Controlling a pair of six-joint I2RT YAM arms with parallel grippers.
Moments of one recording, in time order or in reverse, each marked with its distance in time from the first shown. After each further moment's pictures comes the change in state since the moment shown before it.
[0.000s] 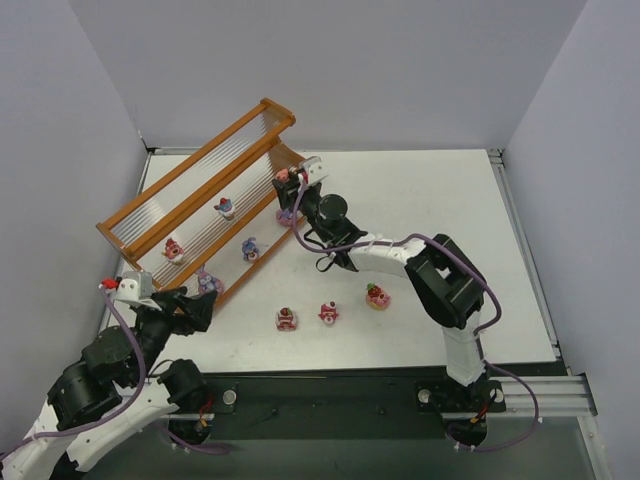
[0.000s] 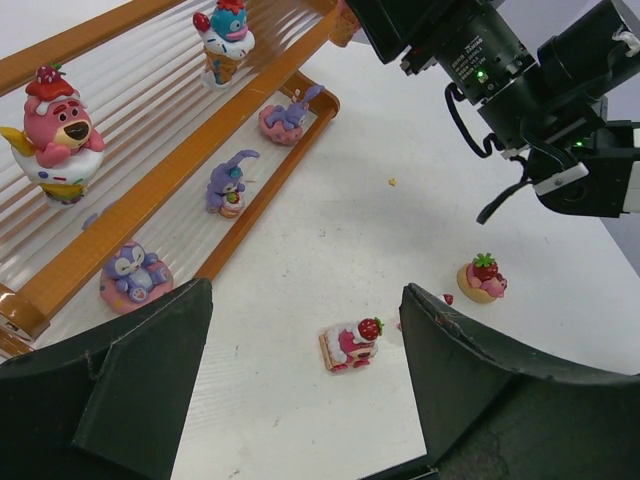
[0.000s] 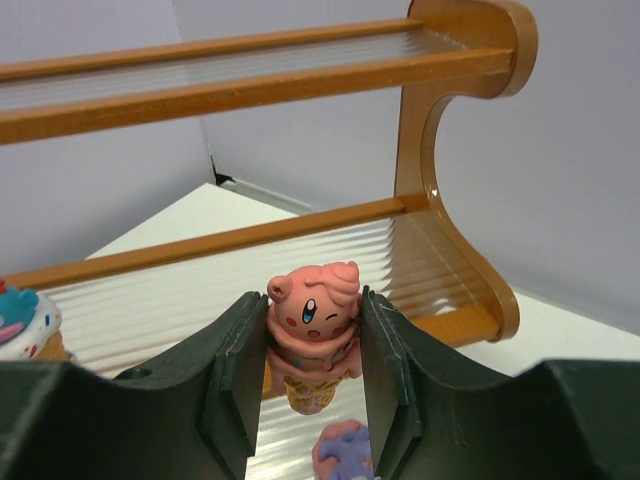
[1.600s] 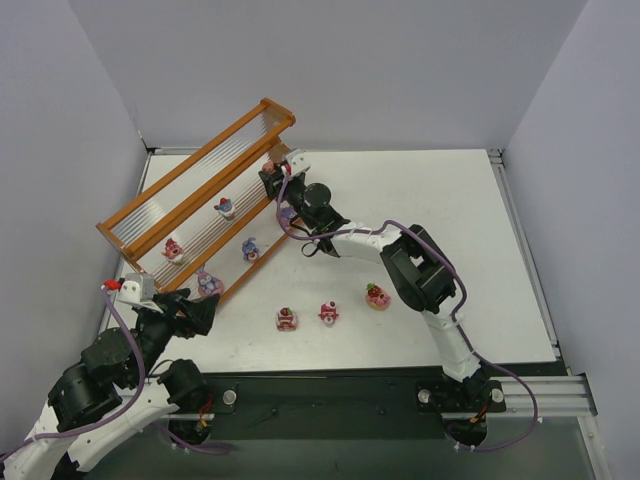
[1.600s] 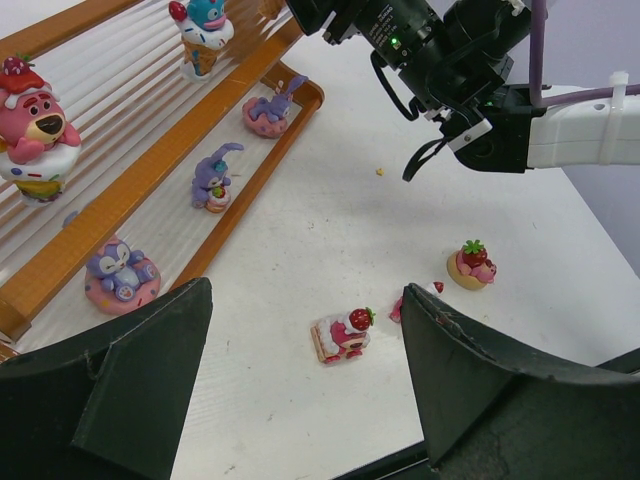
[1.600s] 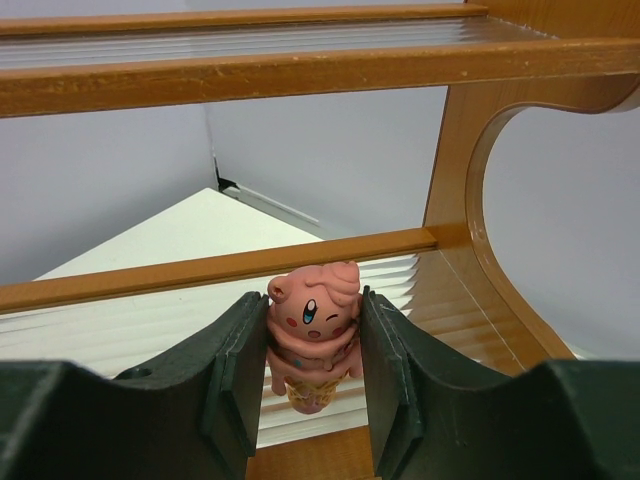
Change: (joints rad) left arm 0.000 -0.032 -0.013 0.000 0.047 0.009; right arm -0.037 0.259 0.307 -0.012 -0.091 -0.036
